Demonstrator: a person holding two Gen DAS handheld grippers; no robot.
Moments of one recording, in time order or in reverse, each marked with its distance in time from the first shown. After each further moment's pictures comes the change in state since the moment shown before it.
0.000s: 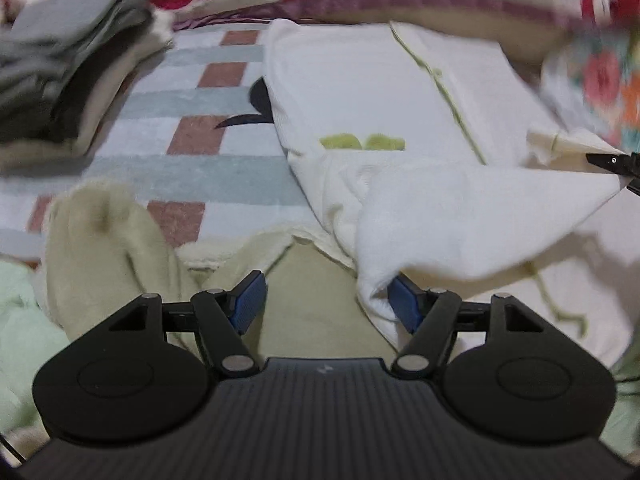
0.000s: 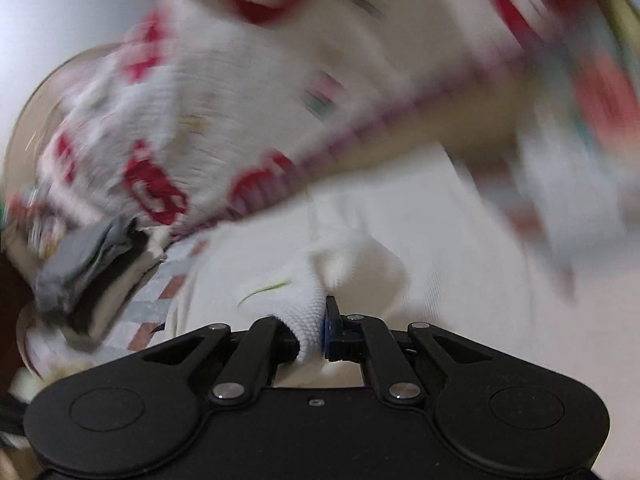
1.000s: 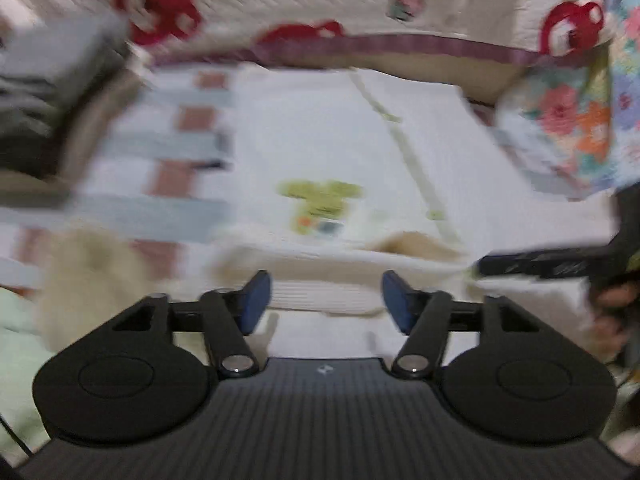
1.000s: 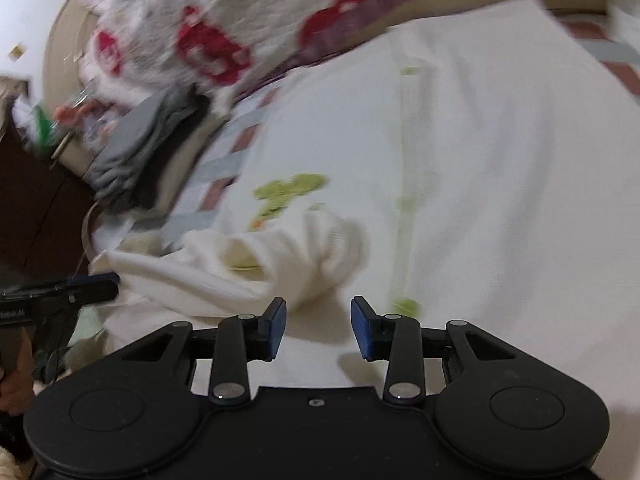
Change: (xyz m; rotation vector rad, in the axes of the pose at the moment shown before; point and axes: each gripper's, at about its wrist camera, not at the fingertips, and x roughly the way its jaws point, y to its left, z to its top) left arm -0.049 0.031 0.001 -0.028 -0.134 -0.055; right arm 0.045 0.058 -0.034 -0.125 0.432 0.228
